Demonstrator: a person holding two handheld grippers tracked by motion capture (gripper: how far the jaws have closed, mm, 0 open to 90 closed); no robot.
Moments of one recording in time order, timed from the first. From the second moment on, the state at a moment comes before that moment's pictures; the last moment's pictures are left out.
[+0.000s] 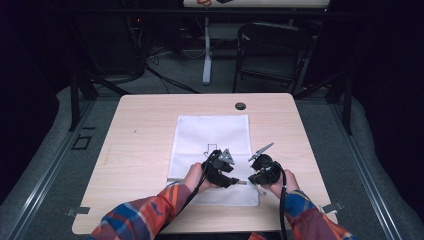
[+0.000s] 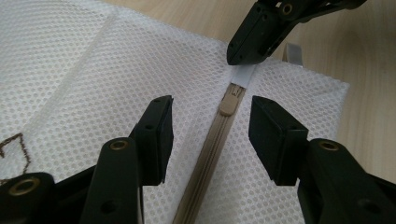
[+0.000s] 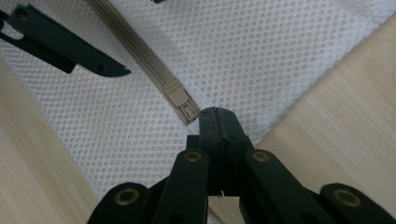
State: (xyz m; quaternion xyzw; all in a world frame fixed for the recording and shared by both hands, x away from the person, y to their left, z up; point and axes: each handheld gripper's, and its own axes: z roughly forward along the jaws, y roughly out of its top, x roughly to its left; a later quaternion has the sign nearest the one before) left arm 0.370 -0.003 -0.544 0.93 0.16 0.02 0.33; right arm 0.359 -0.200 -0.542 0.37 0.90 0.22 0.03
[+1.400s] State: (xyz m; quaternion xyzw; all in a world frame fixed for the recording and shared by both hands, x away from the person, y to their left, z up) left arm 0.369 -0.033 -0.567 0.94 0.13 0.00 0.32; right arm 0.365 -0.206 -0.557 0.39 0.89 0.25 -0.01
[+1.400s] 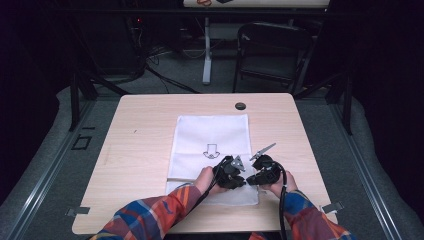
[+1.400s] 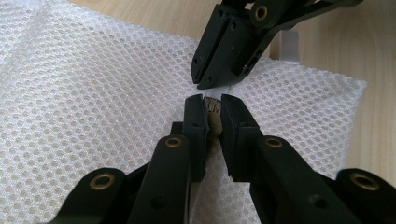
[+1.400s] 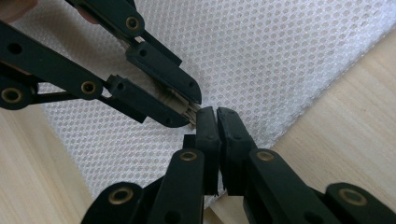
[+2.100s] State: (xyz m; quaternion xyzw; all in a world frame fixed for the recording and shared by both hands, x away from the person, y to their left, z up) left arm 0.365 -0.029 -0.566 0.93 0.16 0.00 0.32; right arm 0.360 -0.199 -0.554 0.38 0.90 0.23 0.02
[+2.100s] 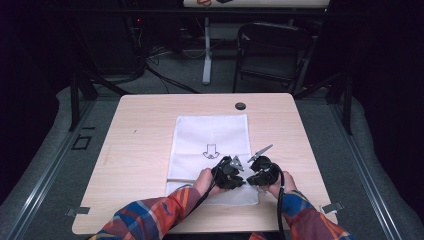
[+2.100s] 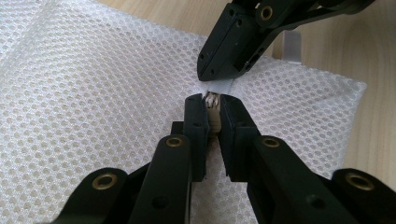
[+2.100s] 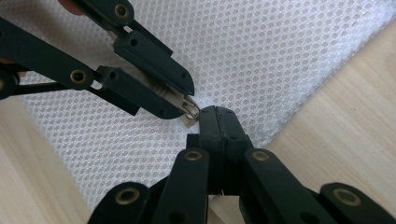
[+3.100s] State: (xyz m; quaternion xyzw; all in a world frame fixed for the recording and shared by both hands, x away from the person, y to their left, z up) left arm 0.368 -0.009 -0.562 0.93 0.19 0.00 0.31; right arm 0.361 -0.198 -0.553 0.38 0.90 0.22 0.02
